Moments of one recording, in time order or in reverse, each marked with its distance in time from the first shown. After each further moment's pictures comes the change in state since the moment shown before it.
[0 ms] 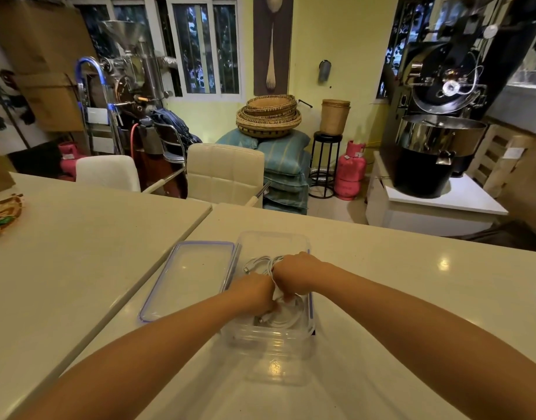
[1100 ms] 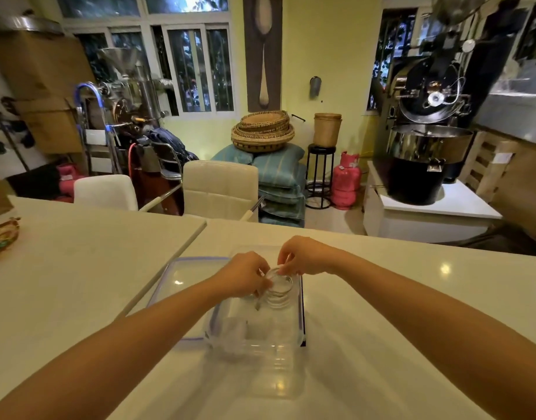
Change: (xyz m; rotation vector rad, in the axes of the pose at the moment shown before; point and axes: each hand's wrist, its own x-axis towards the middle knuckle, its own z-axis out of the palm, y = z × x) left_hand -0.018 0.008 -0.053 -0.361 0.175 0.083; right_hand -0.030 0.047 -0.026 0.828 0.190 0.054
